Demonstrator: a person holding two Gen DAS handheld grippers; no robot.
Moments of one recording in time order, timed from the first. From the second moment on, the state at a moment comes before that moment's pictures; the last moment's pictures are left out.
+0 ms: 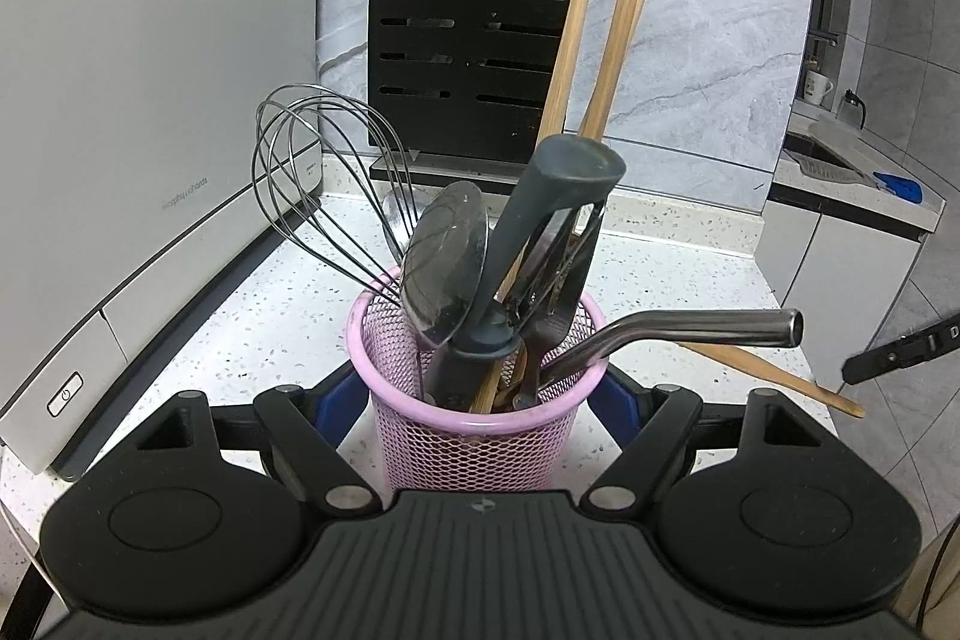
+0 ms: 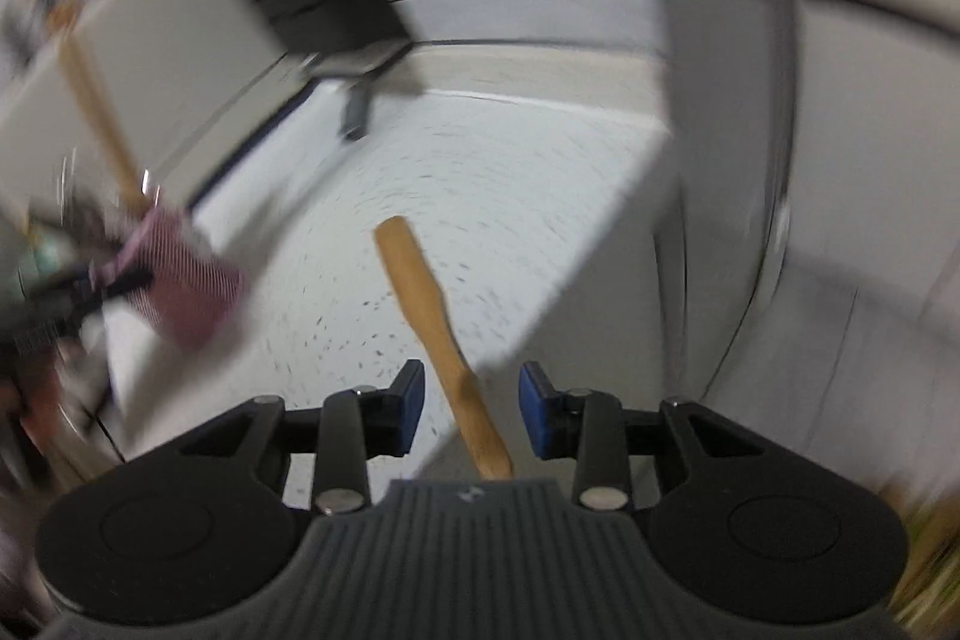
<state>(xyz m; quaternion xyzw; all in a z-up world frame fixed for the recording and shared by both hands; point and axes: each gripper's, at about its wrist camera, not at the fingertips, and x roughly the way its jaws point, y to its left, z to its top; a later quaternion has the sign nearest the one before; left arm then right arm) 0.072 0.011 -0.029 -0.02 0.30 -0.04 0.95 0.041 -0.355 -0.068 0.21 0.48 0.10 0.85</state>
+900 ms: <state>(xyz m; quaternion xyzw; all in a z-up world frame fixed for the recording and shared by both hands) 0.073 0.011 -0.031 -0.01 0.30 -0.05 0.95 0.019 -0.395 -0.094 0.42 0.42 0.13 0.79</state>
